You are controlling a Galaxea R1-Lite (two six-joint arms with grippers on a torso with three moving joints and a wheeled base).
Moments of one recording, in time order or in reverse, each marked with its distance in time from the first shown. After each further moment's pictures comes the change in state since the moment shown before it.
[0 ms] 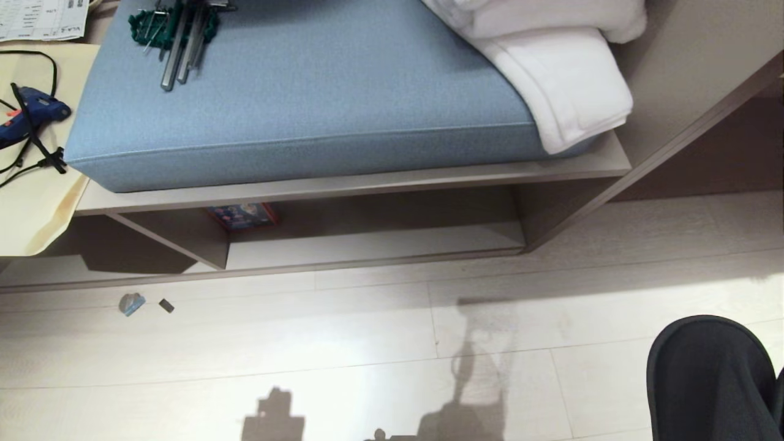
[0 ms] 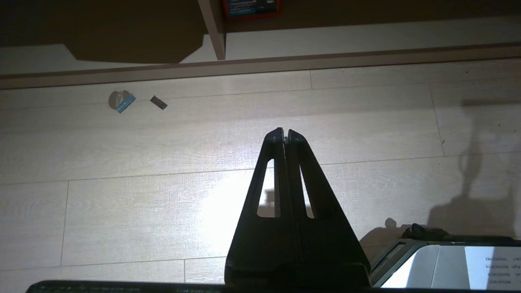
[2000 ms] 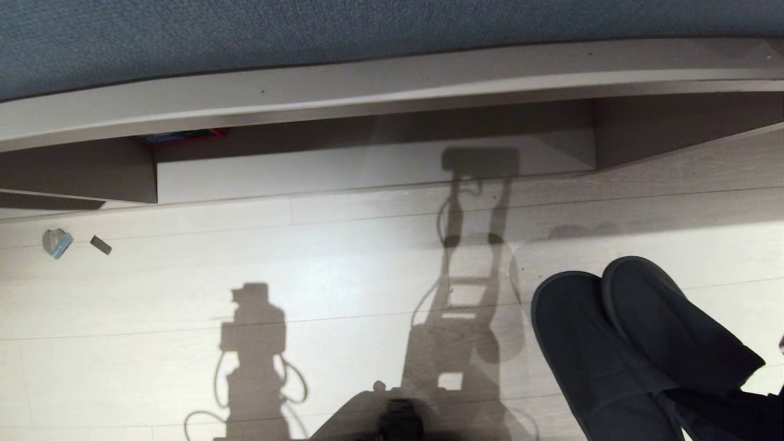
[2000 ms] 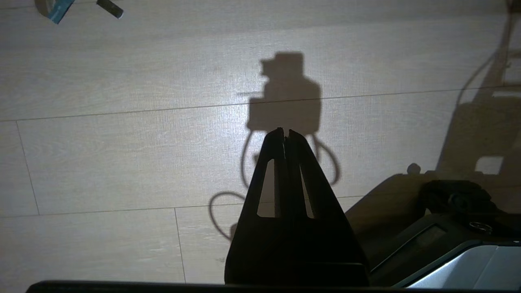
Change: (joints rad) left arm 0.000 0.000 0.000 0.000 0.000 -0.001; right arm 0.039 0.904 -0.327 -0.163 0.358 -0.184
